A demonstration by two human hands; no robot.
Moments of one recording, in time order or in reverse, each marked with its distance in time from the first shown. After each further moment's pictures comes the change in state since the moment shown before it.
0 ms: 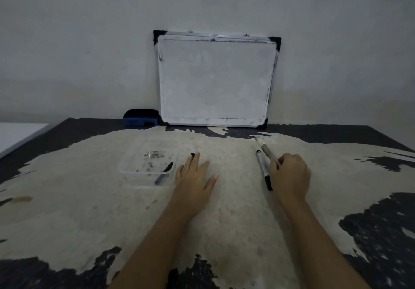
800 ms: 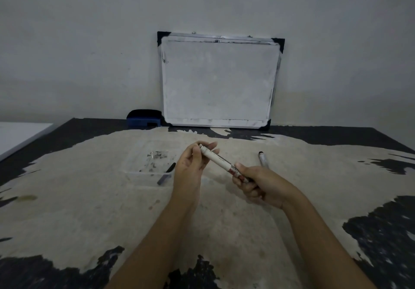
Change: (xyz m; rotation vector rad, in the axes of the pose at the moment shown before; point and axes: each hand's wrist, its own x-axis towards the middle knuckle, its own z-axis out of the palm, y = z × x) left_hand 0.006 0.022 -0.025 -1.620 0.281 -0.031; right_hand -0.018 -0.040 -0.029 0.884 -1.269 0.121
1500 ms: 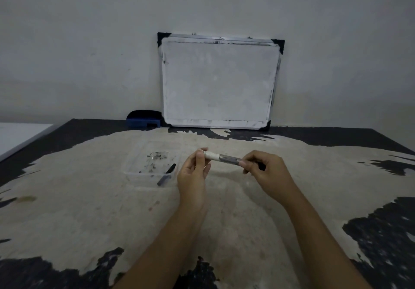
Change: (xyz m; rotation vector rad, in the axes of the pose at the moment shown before) left_hand -0.005 -0.017 0.008 0.002 0.300 -0.081; right_hand 0.001 0.007 -0.012 -0.526 0.516 -0.544
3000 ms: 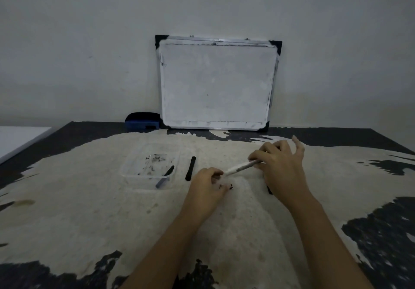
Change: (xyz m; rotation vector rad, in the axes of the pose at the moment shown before) left_hand -0.002 -0.010 -0.010 1.117 -0.345 0.268; right_hand 0.004 0.007 -0.015 -0.922 0.177 -0.187
